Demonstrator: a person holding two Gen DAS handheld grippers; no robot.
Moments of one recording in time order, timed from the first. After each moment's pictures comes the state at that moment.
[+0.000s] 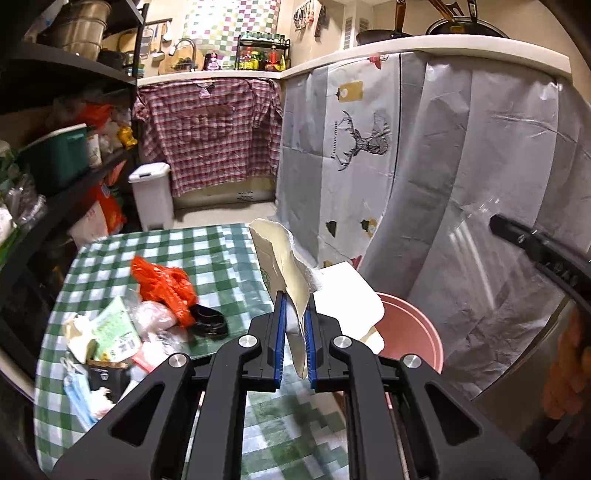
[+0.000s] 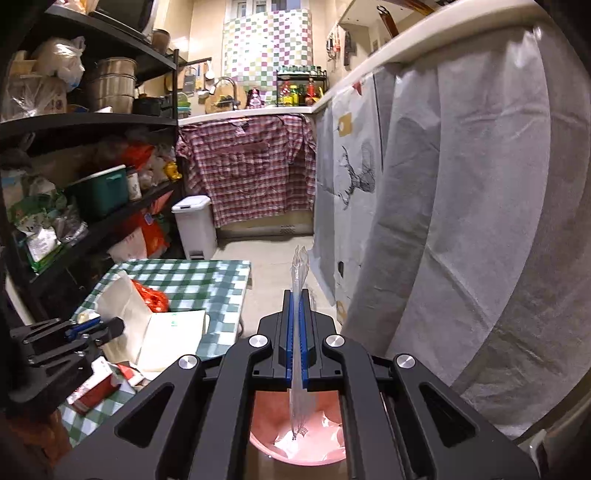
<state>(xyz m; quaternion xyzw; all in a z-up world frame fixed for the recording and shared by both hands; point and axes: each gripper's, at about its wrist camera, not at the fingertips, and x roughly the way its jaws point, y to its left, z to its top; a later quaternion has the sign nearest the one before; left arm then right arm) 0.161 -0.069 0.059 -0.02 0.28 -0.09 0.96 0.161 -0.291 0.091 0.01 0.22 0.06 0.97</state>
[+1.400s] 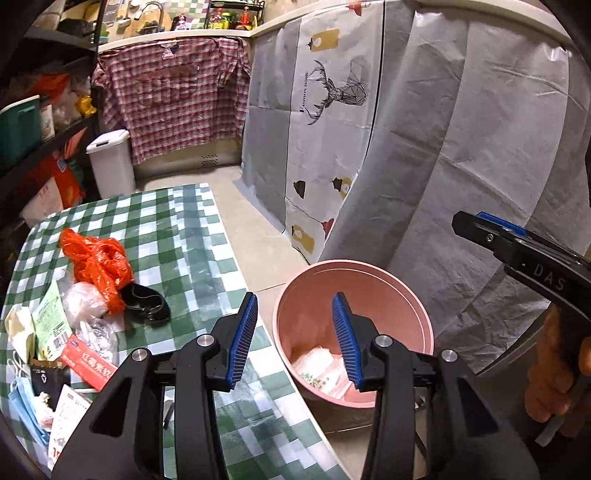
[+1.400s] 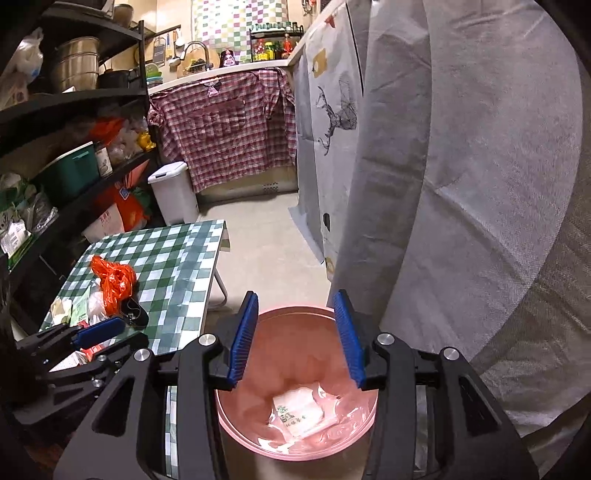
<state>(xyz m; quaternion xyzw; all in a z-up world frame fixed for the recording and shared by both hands) 0.207 -0.096 0.012 -0.02 0.34 -0.15 0.93 0.203 -0.307 0.045 0.02 0.29 0.03 0.96</state>
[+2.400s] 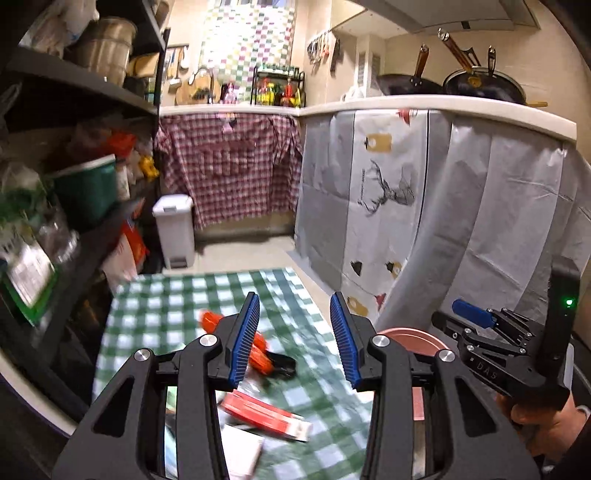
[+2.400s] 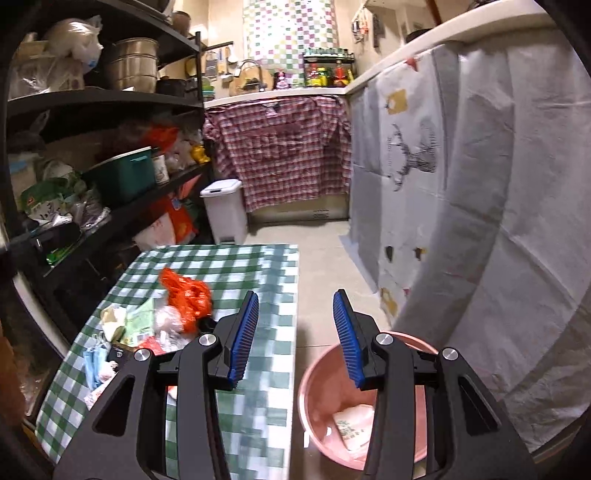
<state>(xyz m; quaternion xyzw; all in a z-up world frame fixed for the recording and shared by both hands) 0.150 0.043 0.132 -0.01 0.22 -0.07 0.97 0.183 -0.194 0.073 0.01 0.25 0.12 0.96</state>
